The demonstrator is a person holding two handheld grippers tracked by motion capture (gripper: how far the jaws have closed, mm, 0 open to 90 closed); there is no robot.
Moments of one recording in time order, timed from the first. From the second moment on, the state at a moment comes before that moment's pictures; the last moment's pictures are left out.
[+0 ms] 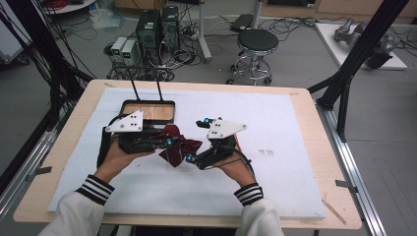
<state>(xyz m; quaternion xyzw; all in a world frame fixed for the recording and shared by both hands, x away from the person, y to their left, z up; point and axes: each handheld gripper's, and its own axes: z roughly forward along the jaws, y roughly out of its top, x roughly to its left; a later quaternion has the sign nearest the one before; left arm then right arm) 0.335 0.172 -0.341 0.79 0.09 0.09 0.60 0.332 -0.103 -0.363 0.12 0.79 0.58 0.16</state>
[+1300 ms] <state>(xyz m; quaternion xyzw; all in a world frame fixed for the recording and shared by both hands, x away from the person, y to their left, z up) 0.351 0.259 -0.292 0.72 0.14 0.19 0.65 0.291 -0.223 -0.379 0.27 0.71 0.60 0.24</state>
